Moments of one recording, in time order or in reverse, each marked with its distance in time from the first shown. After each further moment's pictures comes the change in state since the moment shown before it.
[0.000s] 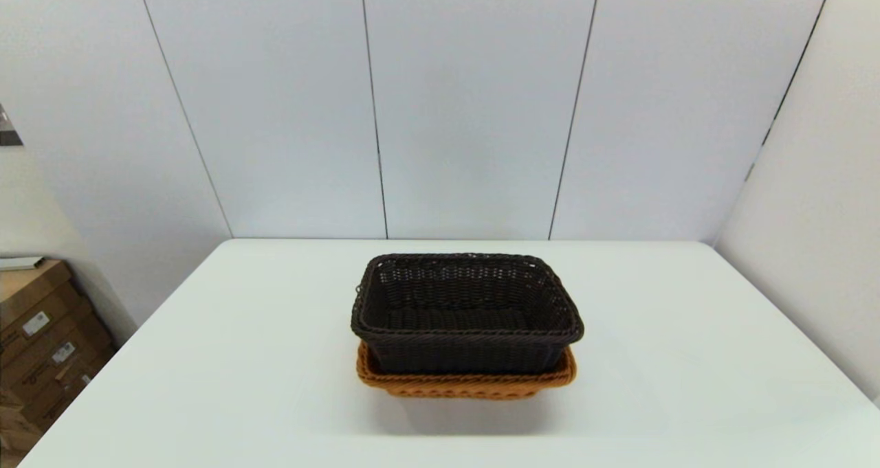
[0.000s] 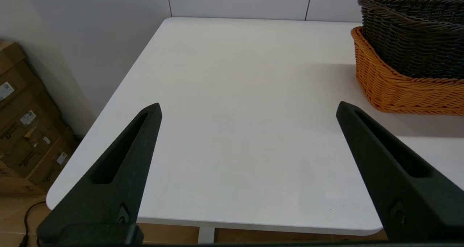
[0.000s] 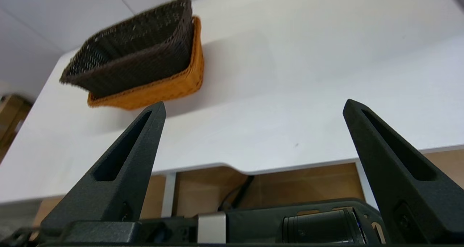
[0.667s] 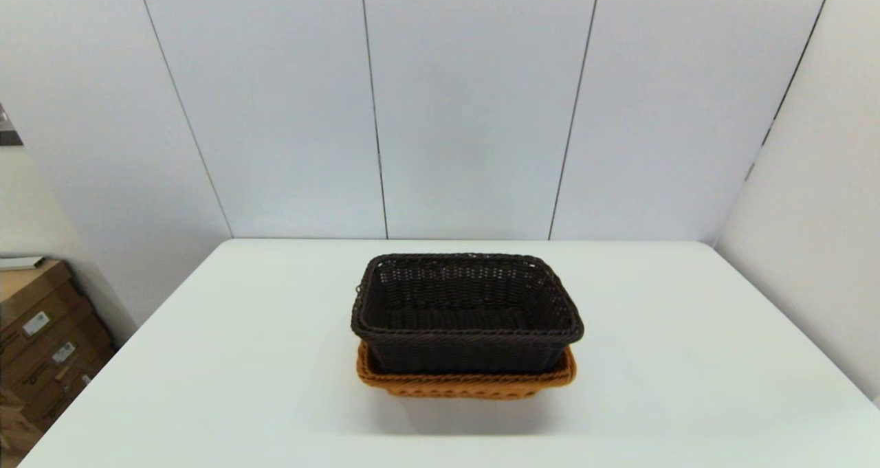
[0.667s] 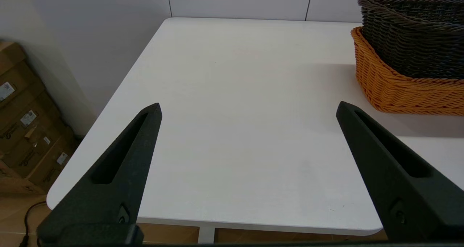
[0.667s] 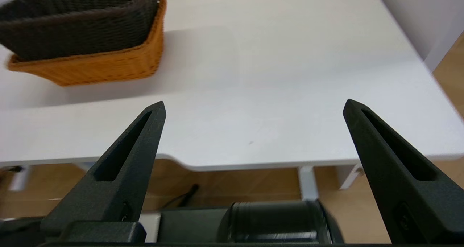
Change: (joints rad) left arm 0.000 0.000 0.000 0.000 0.000 0.000; right arm -0.034 -0.226 0.243 -0.070 -0.044 -0.259
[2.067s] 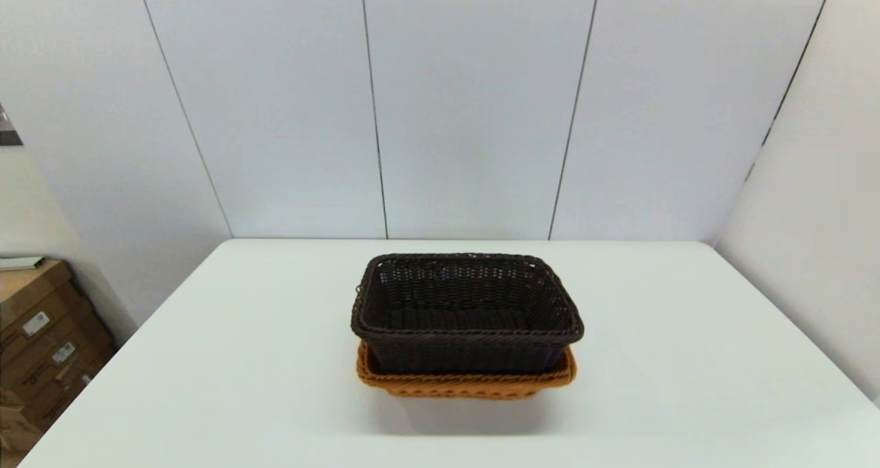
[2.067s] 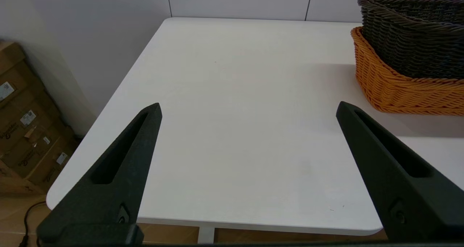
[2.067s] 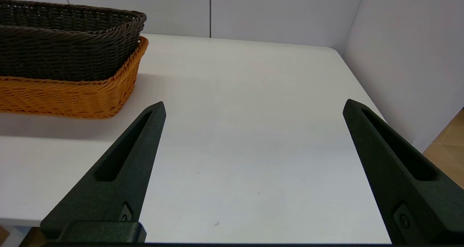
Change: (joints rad) left arm 0.000 0.000 0.000 0.000 0.000 0.000; right arm 0.001 -0.006 0.516 -0.741 -0.008 -0.173
